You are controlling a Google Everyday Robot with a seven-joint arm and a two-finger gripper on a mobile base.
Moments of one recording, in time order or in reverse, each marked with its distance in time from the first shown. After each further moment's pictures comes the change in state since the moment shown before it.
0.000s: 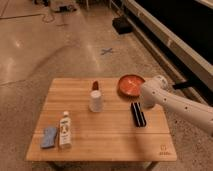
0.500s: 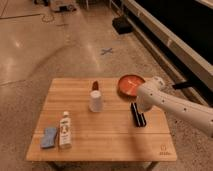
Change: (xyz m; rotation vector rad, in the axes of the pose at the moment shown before) arm -0.012 0.002 0.003 -0.004 -0.015 -0.053
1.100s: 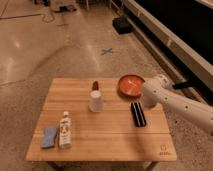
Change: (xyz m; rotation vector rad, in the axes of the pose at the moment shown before) arm 0.044 -0.006 0.006 -0.011 0.041 0.066
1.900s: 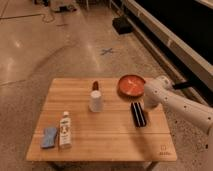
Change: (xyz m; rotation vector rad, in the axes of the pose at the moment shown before) arm 0.012 -0.006 0.028 -0.009 -0.005 0.016
